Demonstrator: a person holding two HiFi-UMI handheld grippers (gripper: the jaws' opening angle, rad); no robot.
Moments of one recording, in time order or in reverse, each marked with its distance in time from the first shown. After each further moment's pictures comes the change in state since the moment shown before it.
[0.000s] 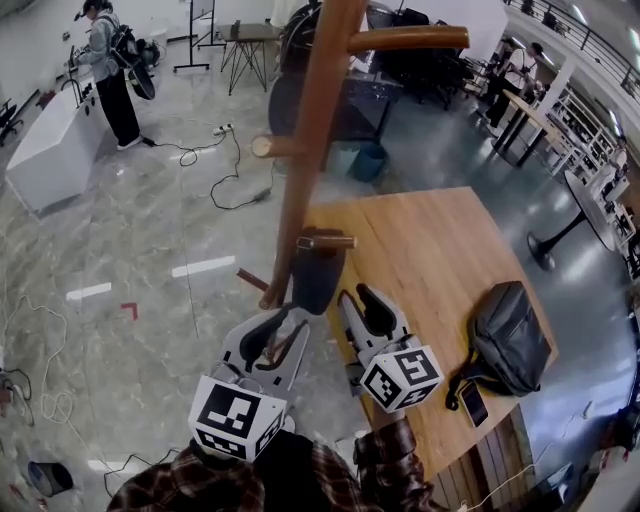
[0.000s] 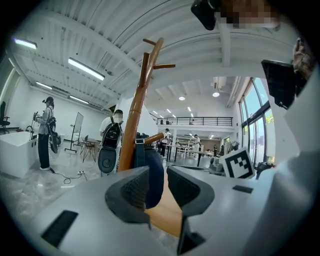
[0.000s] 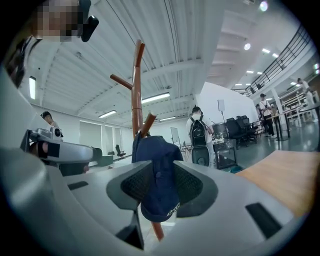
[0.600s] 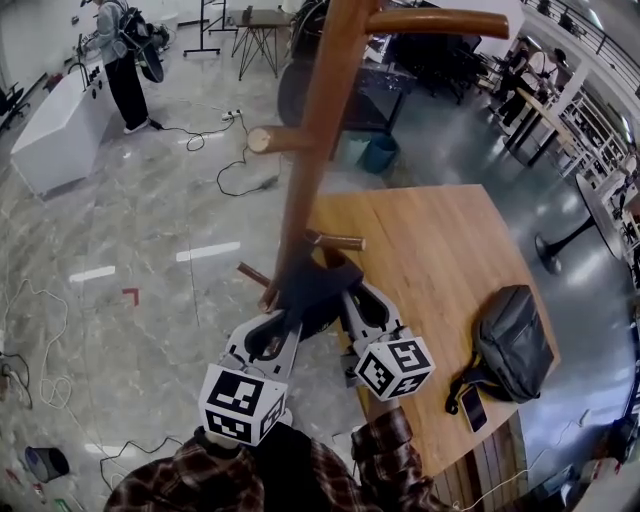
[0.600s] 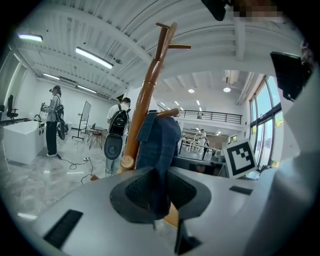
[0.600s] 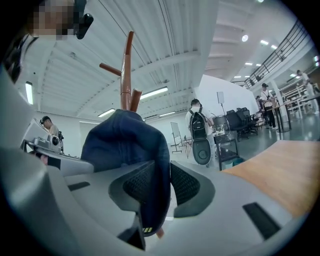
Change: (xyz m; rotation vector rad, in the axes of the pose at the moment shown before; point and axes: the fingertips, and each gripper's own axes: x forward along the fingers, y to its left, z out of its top) left arm 0.028 0.027 -0.056 -0.078 0.109 0.067; right arm 0.033 -0.021 -0.039 0.046 0.054 0.018
